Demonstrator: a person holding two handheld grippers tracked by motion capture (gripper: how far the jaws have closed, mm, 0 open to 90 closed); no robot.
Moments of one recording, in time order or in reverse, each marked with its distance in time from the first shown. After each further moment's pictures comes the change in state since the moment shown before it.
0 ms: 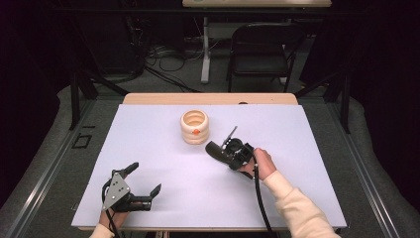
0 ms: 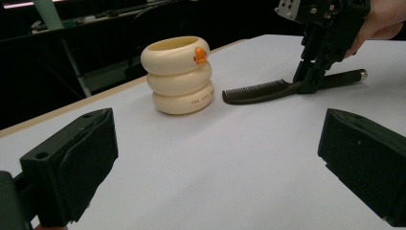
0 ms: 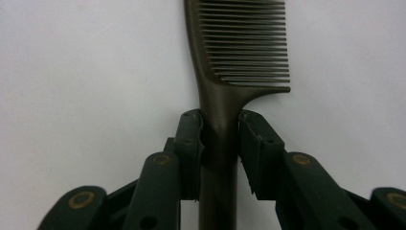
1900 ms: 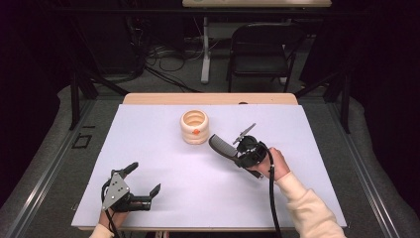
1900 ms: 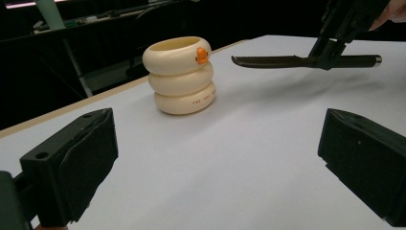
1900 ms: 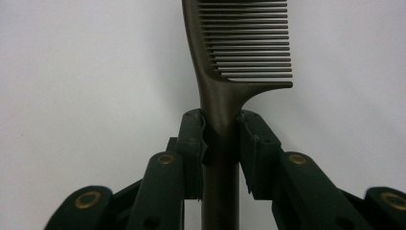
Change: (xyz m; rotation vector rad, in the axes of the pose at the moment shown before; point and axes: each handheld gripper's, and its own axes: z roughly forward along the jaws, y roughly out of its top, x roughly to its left) left arm 0.001 0.000 -0.001 -0.001 0.004 0.000; right arm -0.012 -0.027 -0.038 -0.156 0.063 0.011
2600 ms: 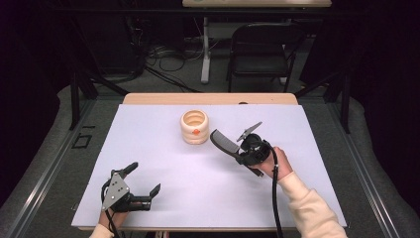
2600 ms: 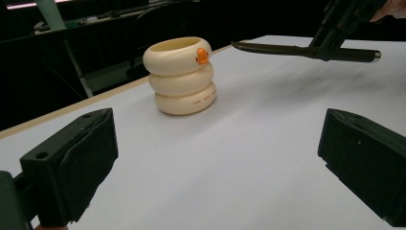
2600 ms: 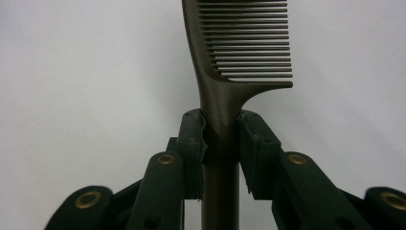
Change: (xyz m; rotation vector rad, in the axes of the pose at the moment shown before) left arm 0.000 0.000 0.000 -0.002 0.002 0.002; right arm -0.004 -0.004 -0.011 -0.076 0.000 0.013
